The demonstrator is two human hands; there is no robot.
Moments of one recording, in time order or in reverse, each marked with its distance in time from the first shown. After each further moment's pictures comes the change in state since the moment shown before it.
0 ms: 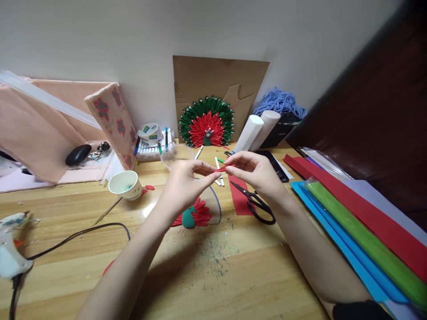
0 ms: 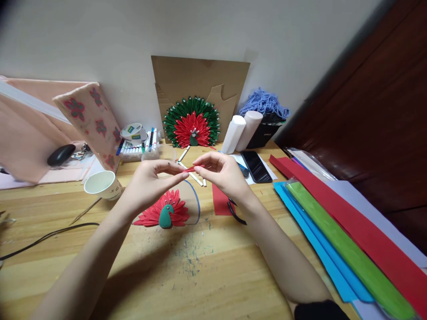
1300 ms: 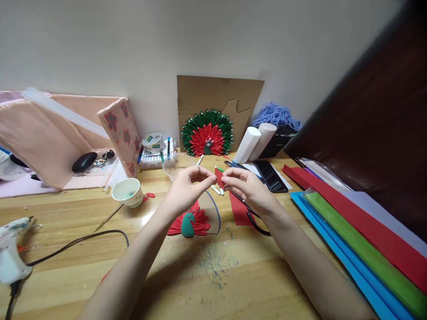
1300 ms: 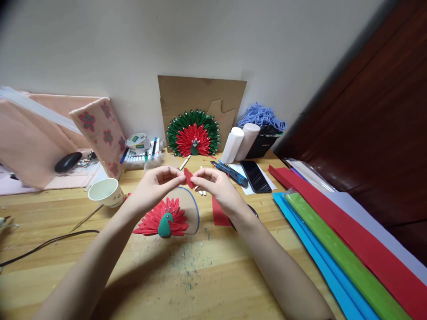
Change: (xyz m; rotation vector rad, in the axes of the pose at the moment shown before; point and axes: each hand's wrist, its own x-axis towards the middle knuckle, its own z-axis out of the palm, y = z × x) left_hand 0.006 -0.009 0.005 -0.362 -0.034 -0.115; right_hand -0.003 0.004 0.009 0.266 -0.108 0.247
